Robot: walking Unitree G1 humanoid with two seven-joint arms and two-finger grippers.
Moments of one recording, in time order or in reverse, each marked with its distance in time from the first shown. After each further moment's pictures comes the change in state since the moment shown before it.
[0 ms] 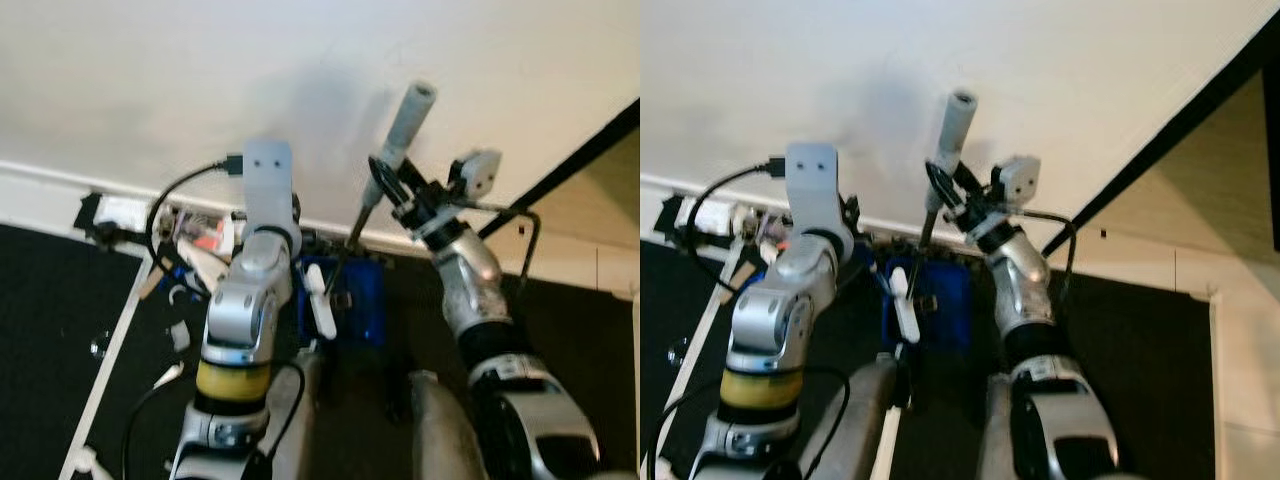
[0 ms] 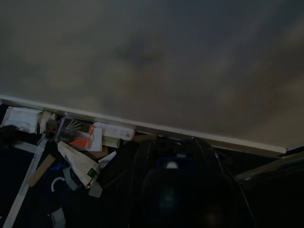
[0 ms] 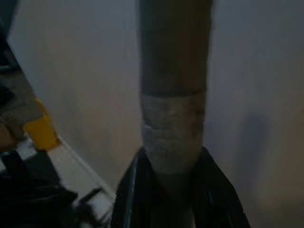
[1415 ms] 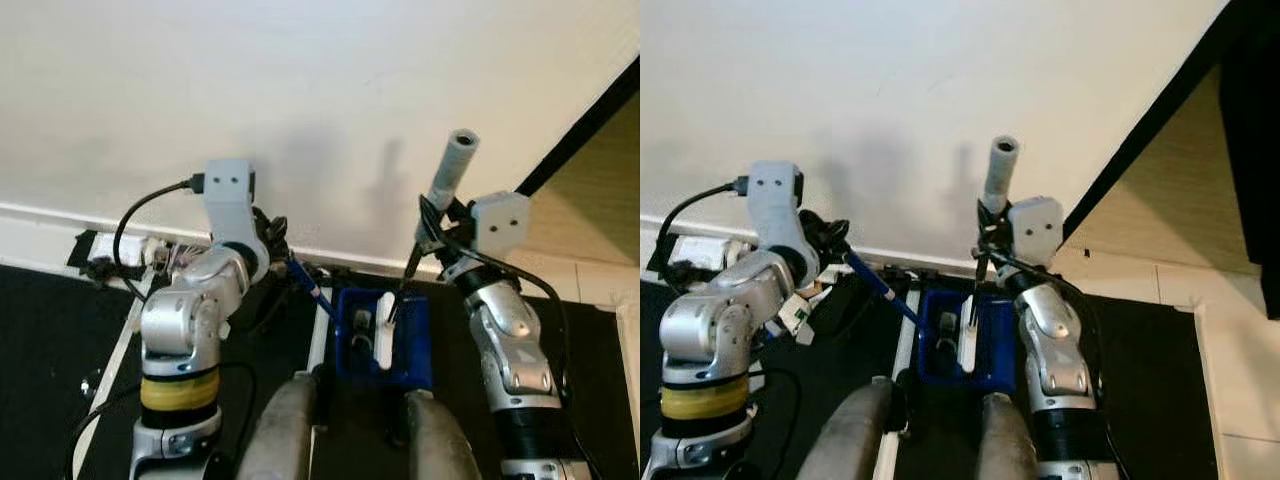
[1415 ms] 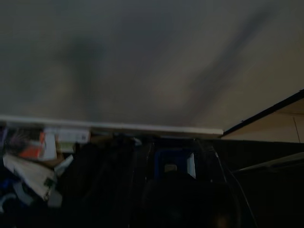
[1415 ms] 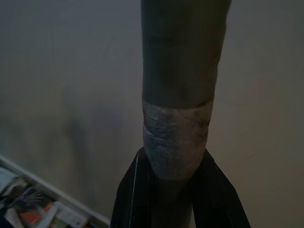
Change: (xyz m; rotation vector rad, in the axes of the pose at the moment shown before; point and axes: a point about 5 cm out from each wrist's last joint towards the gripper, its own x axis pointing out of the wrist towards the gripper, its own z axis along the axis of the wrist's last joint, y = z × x) left arm -0.009 0.040 -0.013 -0.071 0.119 -0.209; right arm -0.068 0.006 -0.021 -0.195 0.320 -0.441
